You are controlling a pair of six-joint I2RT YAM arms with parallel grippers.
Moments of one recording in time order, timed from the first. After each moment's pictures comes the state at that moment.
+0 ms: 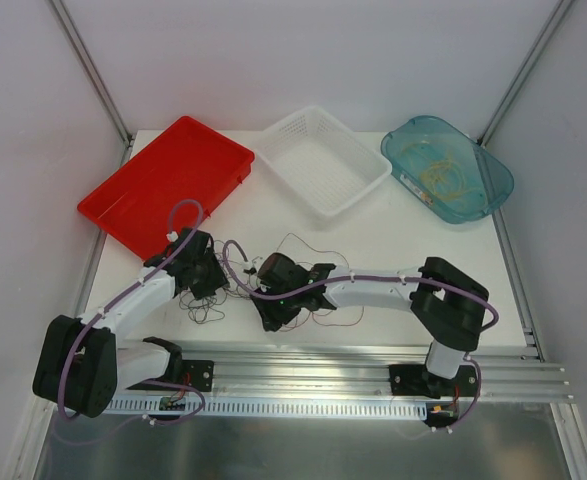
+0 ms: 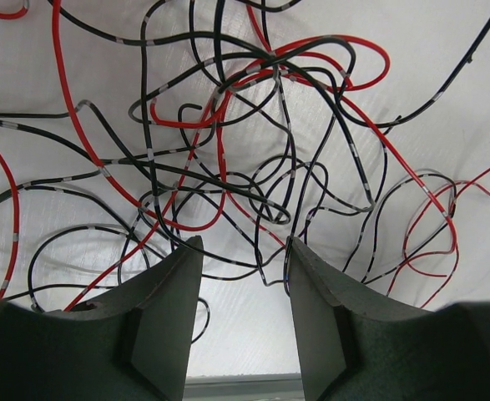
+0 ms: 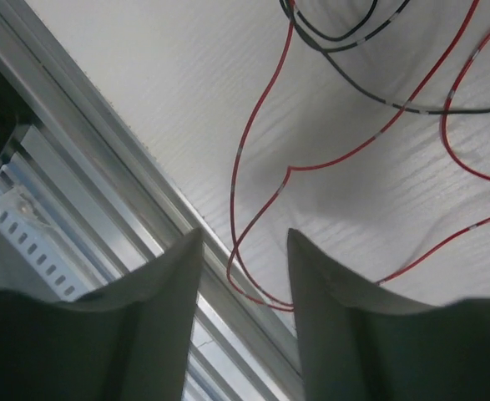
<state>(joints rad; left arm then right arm) -0.31 1.15 0.56 -0.51 0.00 -0.79 1.18 1.76 1.10 -0.34 -0.15 0.43</state>
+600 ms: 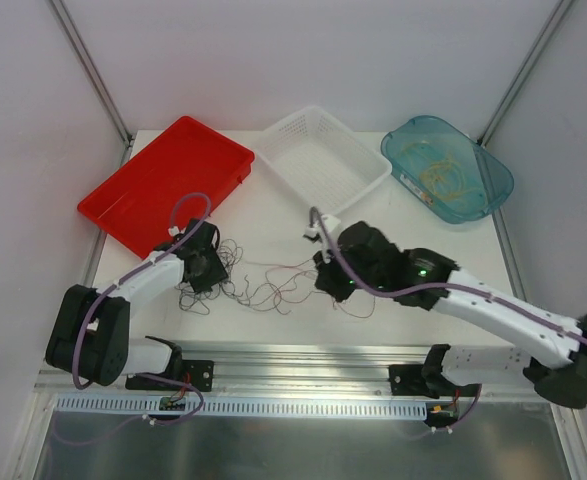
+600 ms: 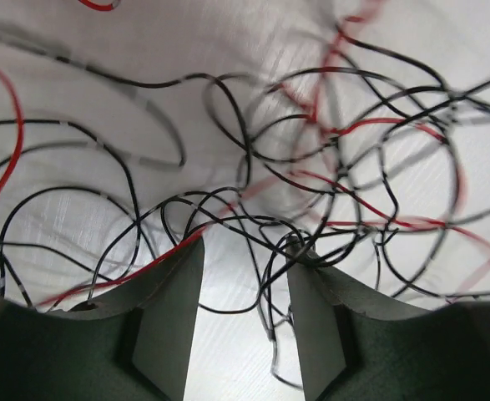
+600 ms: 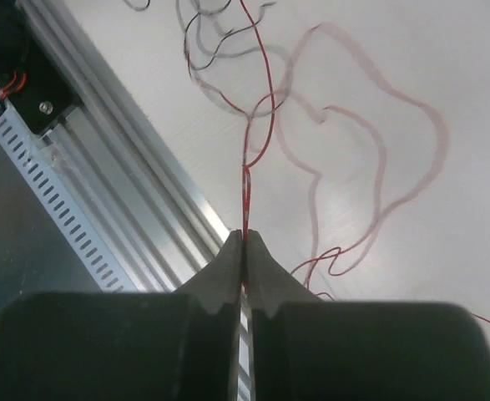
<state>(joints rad) -0.30 1.30 0.62 -0.51 -0.09 -0.79 1.11 1.19 1.11 -0.67 0.01 0.22</state>
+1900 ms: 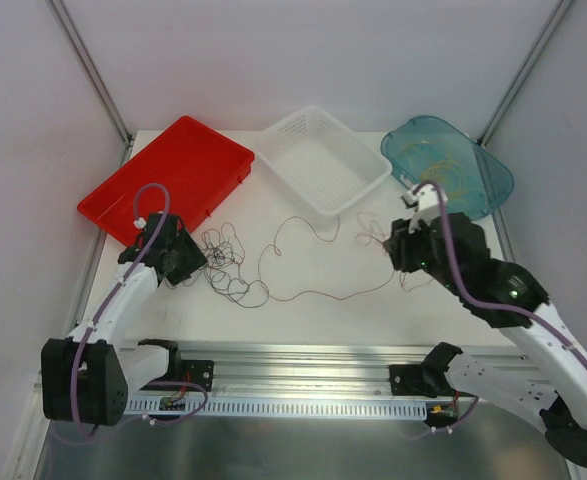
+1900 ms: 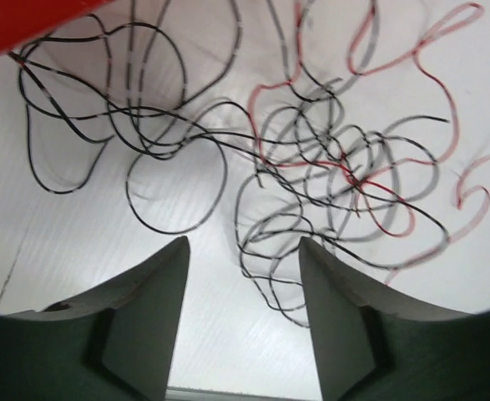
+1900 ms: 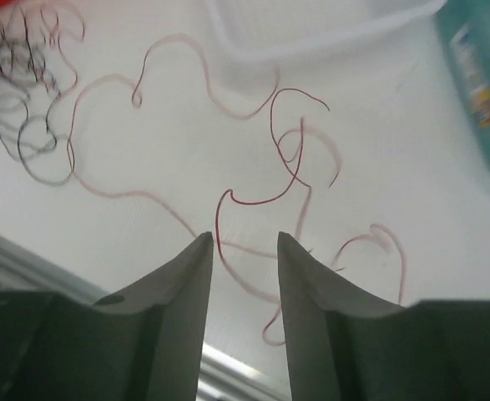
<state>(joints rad) -0.08 1.12 0.67 -0.59 -0.03 -0.71 0.77 0.80 1.21 -0.87 0.33 0.15</state>
